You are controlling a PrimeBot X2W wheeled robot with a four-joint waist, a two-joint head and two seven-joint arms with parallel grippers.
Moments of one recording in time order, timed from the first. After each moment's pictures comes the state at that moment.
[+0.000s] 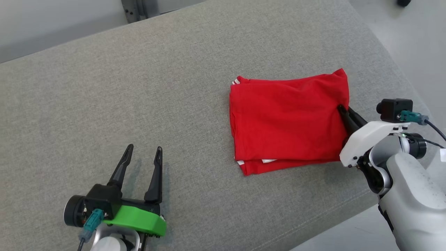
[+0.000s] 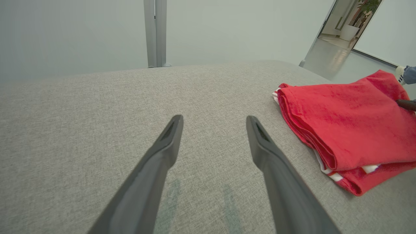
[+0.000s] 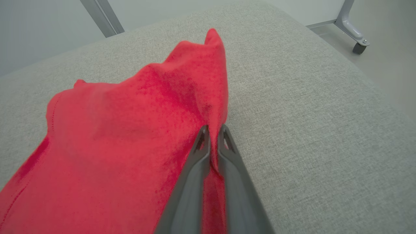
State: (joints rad) left arm -0.08 0.11 -0.22 0.11 -0.24 -0.05 -0.22; right arm -0.50 -0.24 0.19 0.56 0.49 0.13 0.03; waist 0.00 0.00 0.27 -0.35
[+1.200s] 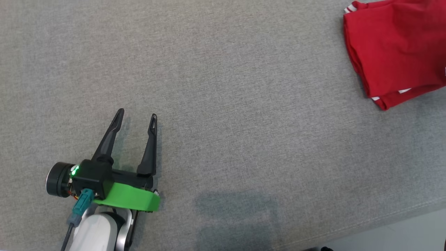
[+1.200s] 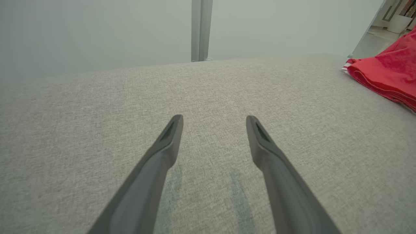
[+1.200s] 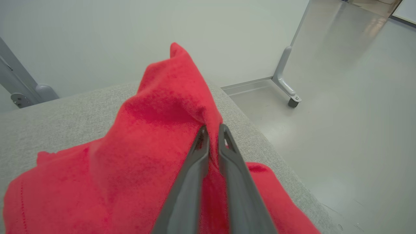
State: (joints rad) left arm -0.17 0.17 -0.24 -0.03 -0.21 -0.03 -0.17; right arm -0.97 -0.43 -0.13 1.02 0.29 0.13 -0.16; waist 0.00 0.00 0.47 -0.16
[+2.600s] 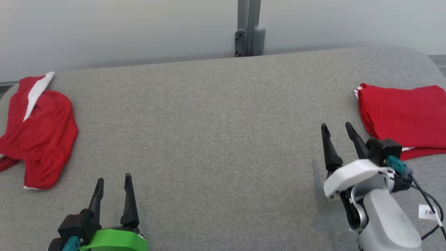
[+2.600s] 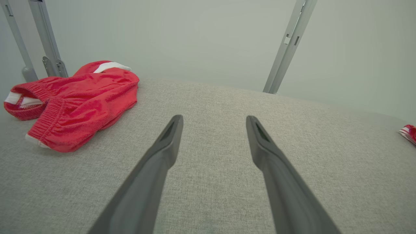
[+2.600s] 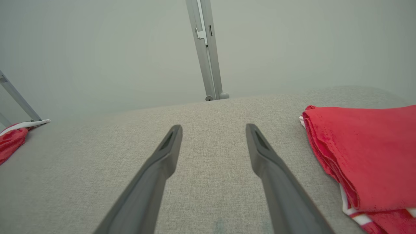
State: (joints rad) left arm 0.02 0.08 -0.10 0.18 -0.34 0.01 -0.26; right arm -0.35 -0.08 0.08 0.53 0.27 0.13 -0.26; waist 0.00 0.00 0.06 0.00
